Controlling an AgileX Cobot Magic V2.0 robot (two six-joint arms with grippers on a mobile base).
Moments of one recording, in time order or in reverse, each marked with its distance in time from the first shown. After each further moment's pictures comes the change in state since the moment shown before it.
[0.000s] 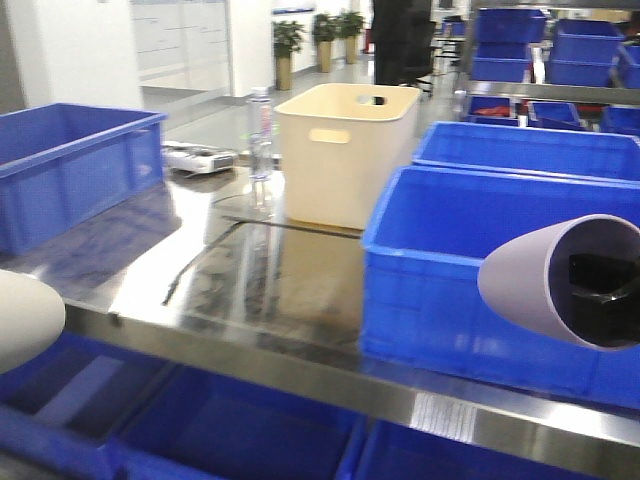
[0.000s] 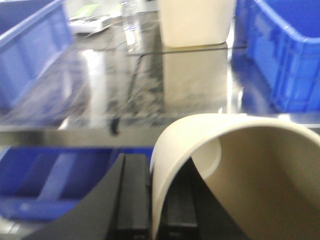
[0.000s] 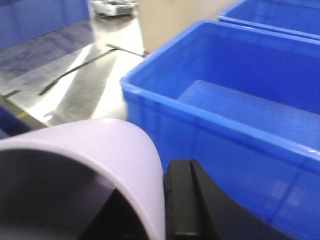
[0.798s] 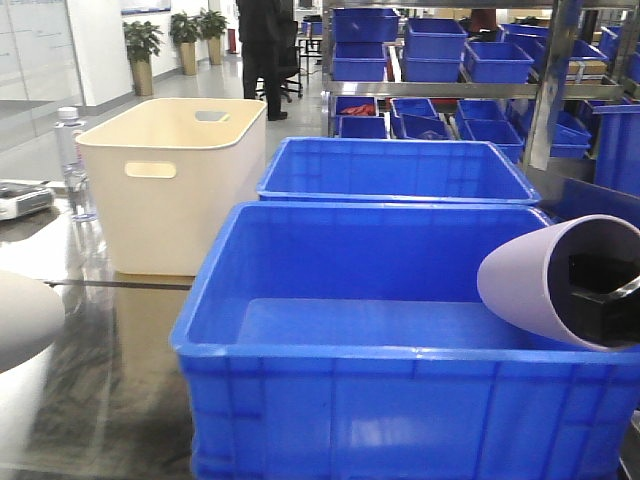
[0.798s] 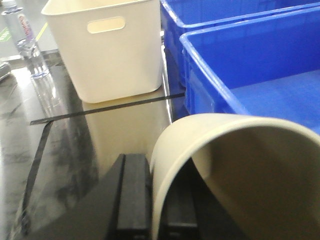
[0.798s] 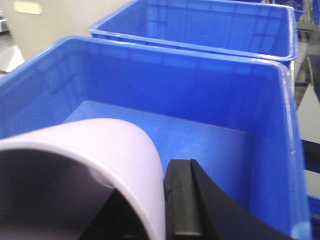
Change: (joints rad) left arm 0.000 0.000 0.000 0.000 0.000 0.000; right arm 0.000 0.000 0.000 0.000 0.000 0.000
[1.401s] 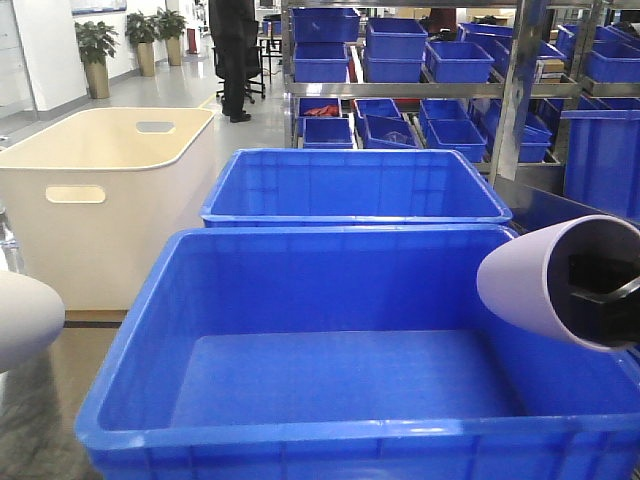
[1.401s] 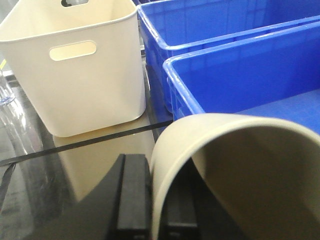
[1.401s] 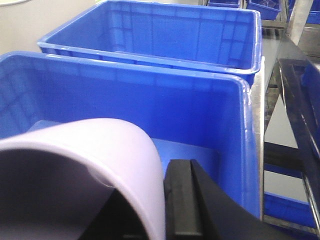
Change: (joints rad) left arm 0.000 0.000 0.000 0.000 0.000 0.000; right arm 0.000 0.000 0.000 0.000 0.001 0.000
